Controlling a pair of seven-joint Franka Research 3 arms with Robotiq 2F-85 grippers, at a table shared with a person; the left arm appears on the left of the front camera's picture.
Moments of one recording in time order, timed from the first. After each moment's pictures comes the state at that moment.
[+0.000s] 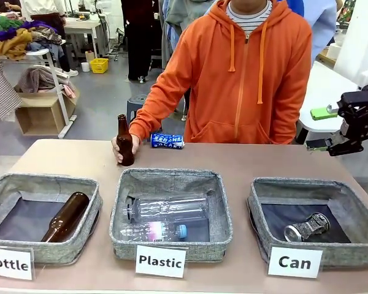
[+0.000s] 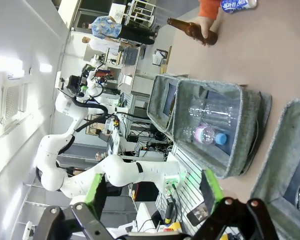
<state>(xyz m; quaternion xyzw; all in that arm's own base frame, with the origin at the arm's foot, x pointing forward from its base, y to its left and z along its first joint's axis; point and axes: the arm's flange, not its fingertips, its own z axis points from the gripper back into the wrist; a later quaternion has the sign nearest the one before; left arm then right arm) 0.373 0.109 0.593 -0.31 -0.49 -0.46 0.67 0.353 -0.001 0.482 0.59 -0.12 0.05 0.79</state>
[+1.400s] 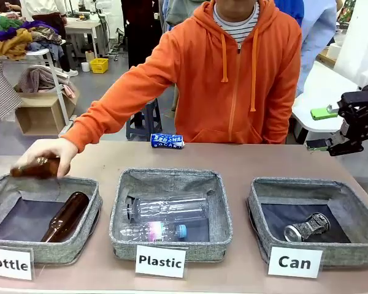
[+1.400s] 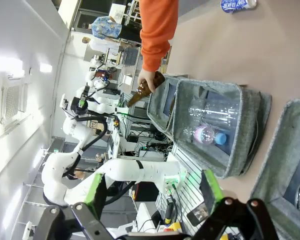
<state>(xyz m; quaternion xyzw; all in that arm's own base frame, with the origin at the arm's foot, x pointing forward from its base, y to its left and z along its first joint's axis) 0.232 0.223 0.557 -0.30 -0.60 -0.27 0.69 0.353 -0.001 0.482 0.59 -0.12 0.05 0.79</state>
